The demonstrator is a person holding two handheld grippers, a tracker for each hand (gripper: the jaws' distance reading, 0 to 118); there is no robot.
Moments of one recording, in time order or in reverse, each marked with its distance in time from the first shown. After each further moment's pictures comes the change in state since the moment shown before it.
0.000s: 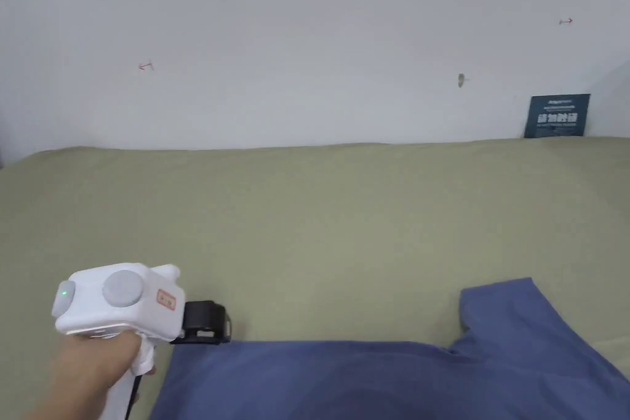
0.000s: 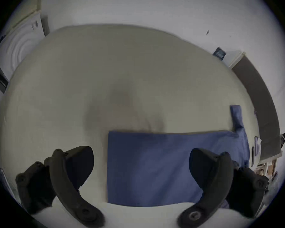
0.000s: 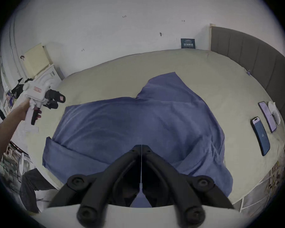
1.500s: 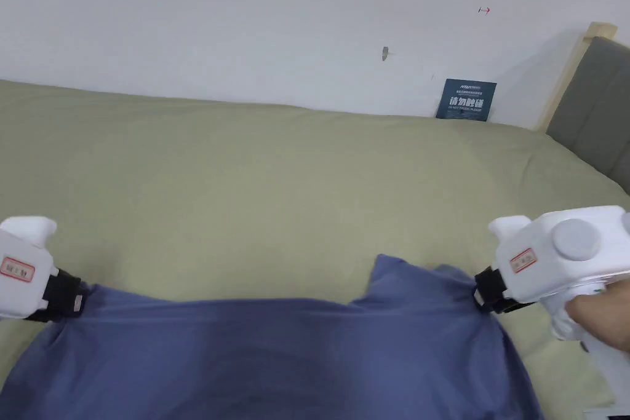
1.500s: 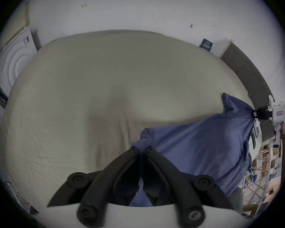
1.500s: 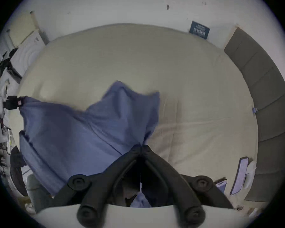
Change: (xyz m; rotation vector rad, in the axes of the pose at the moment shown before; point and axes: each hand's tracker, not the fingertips) left arm 0.028 -0.062 0.085 0.103 -0.052 -0.139; right arm 0.092 0.185 -0.077 -0.338 -0.103 0.249
